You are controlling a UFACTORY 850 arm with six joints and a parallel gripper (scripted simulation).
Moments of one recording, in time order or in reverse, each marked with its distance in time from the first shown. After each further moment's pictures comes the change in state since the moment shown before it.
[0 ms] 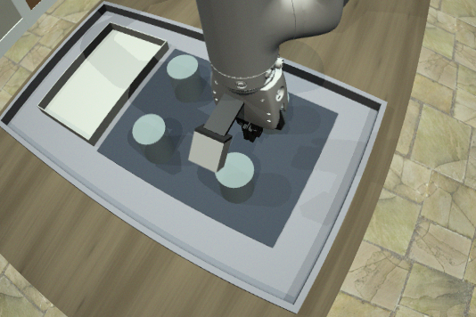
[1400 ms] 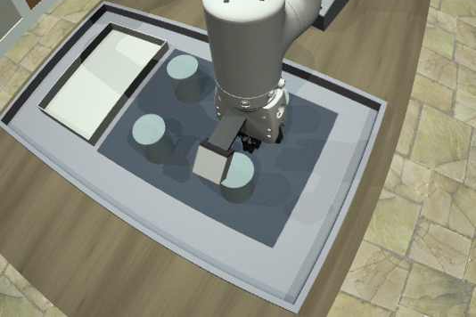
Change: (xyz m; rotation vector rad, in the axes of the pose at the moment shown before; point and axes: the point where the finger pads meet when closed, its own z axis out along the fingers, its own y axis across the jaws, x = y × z) arm 0.005 0.001 0.034 -0.030 0.015 0.003
